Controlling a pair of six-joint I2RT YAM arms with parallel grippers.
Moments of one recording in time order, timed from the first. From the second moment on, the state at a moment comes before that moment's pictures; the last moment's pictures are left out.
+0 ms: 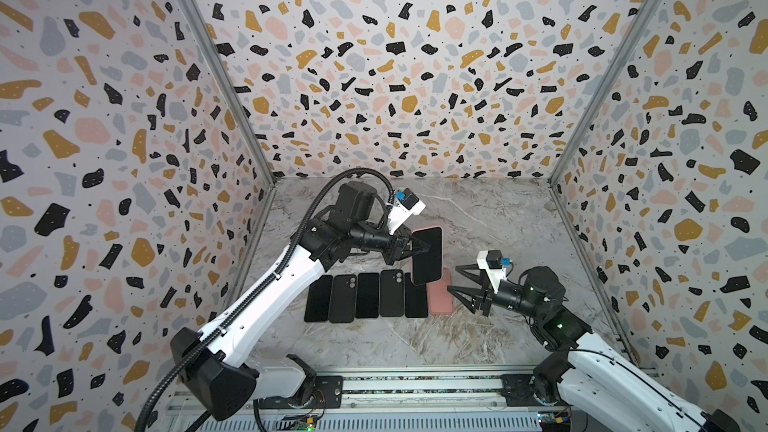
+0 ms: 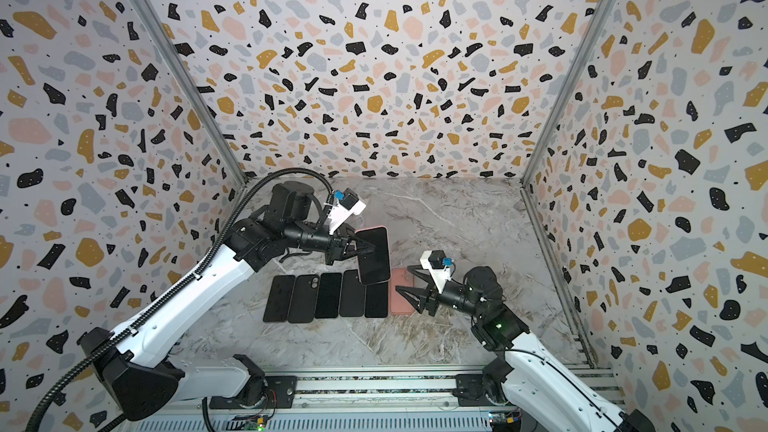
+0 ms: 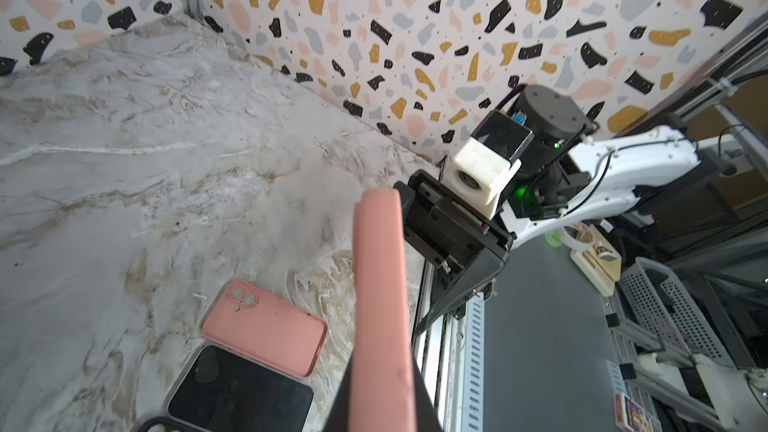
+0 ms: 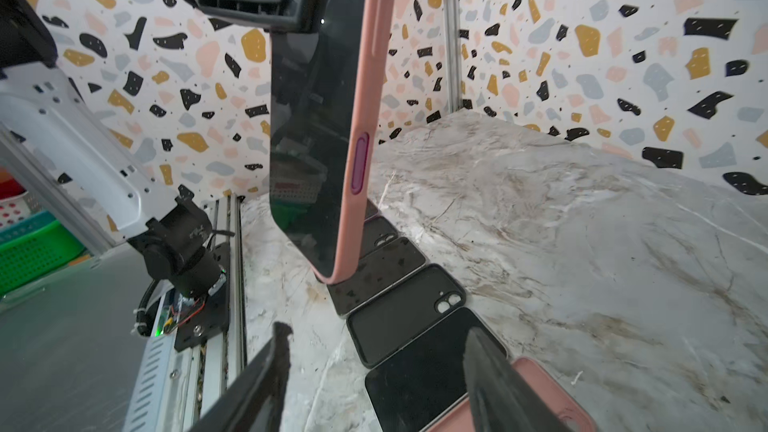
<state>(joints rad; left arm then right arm) -0.60 1.32 1.38 -0.70 0.80 0.05 0.58 0.73 0.39 0.20 -0.63 0.09</state>
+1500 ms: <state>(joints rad) -0.61 1.30 1.33 -0.67 0.89 0.08 0.61 1.01 0.51 0.28 -0.93 -0.09</state>
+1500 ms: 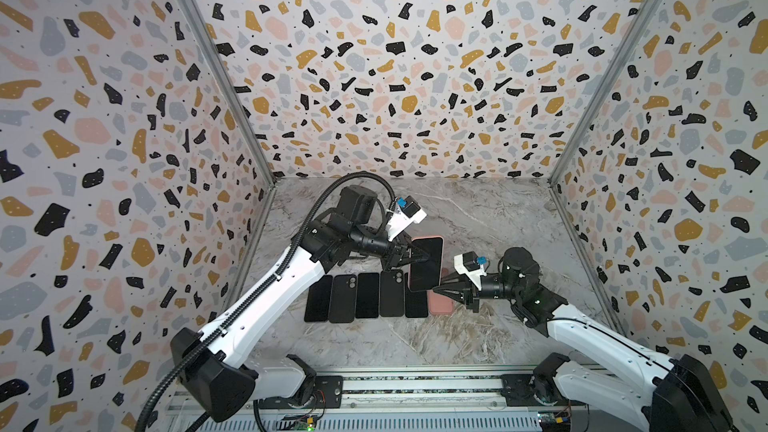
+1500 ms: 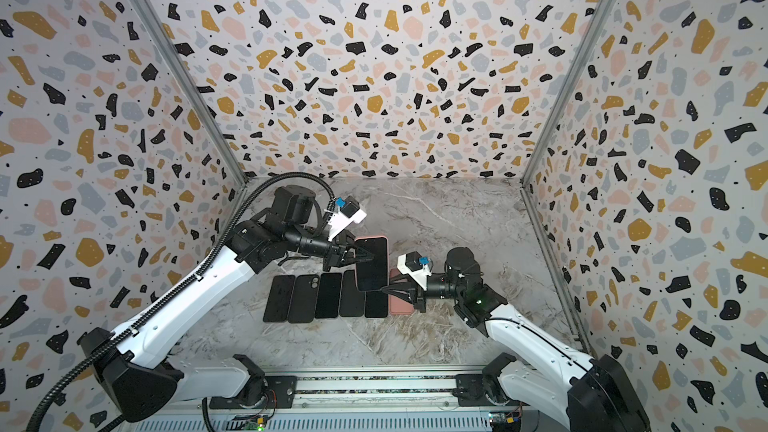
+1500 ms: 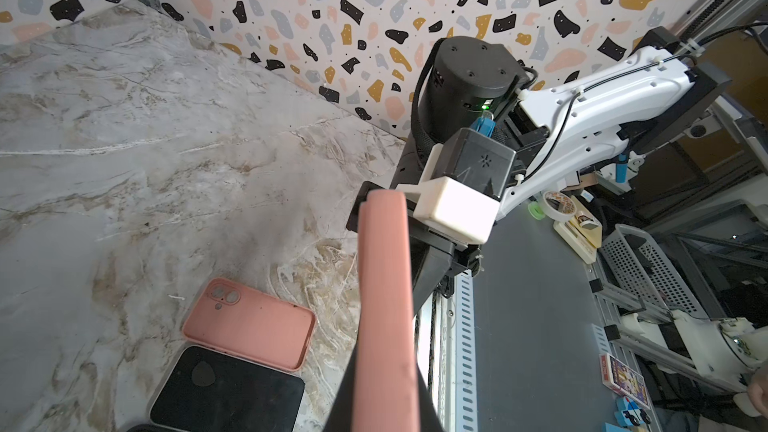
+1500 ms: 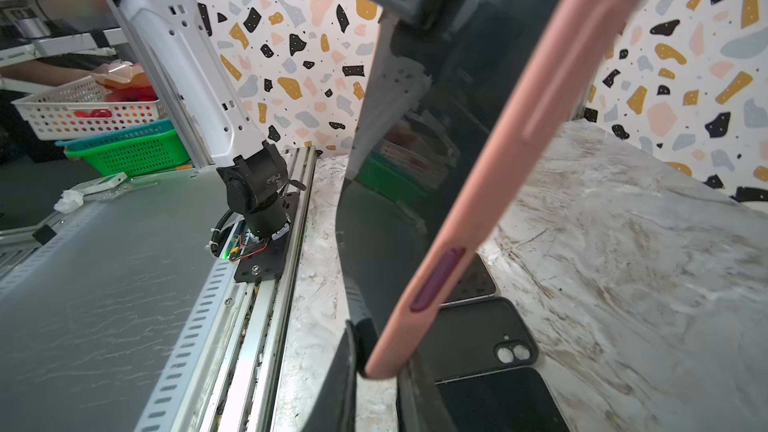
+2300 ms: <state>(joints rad) -0.59 1.42 1.17 -0.07 1.01 -0.55 0.63 0.99 0.43 0.49 -0.95 -0.12</state>
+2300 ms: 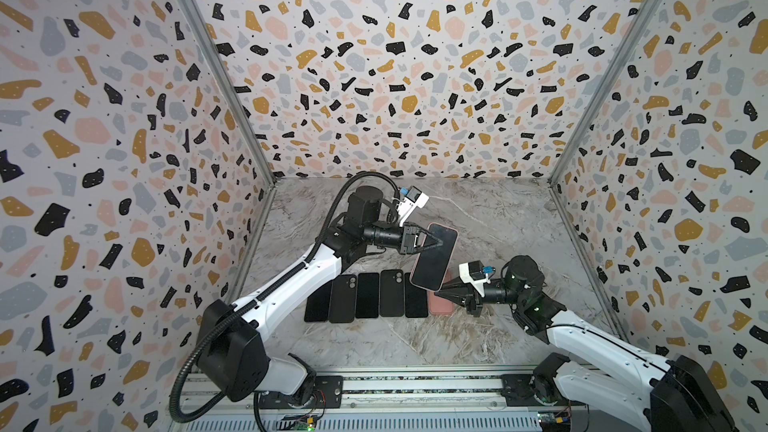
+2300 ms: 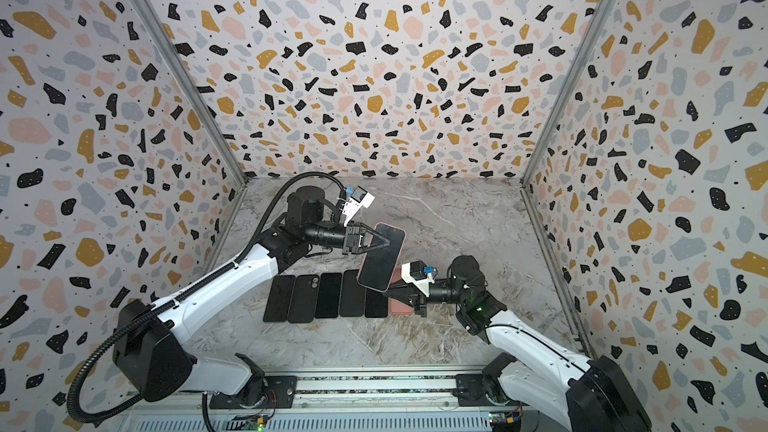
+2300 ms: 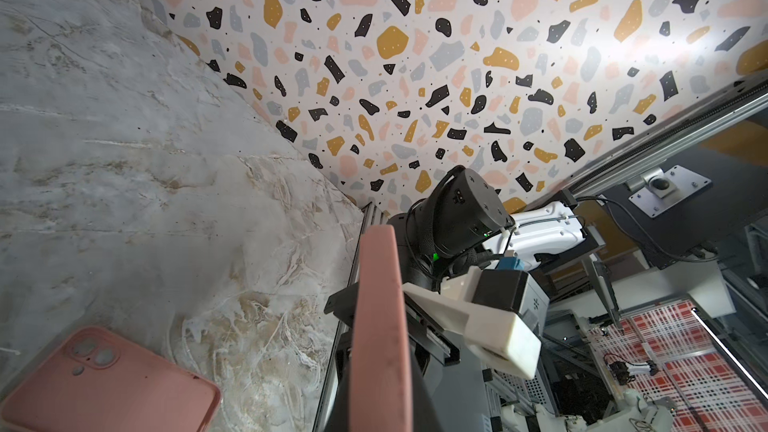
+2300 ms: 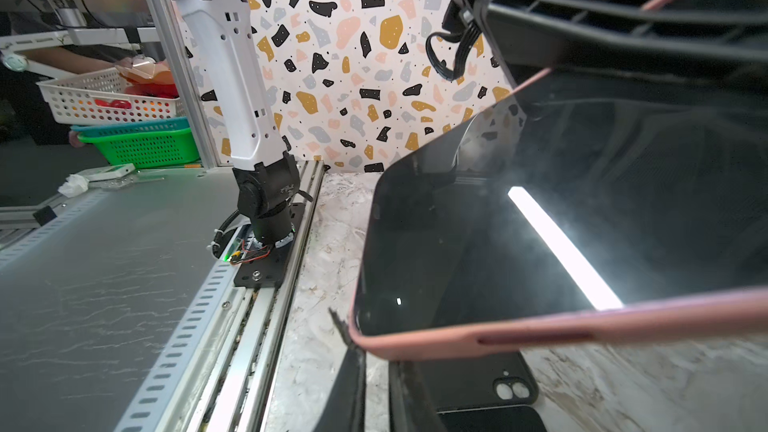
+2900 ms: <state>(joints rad) -0.60 1.39 1.15 0.01 0.99 -0.59 0.64 0.91 0.36 0.59 -0.91 -0.12</state>
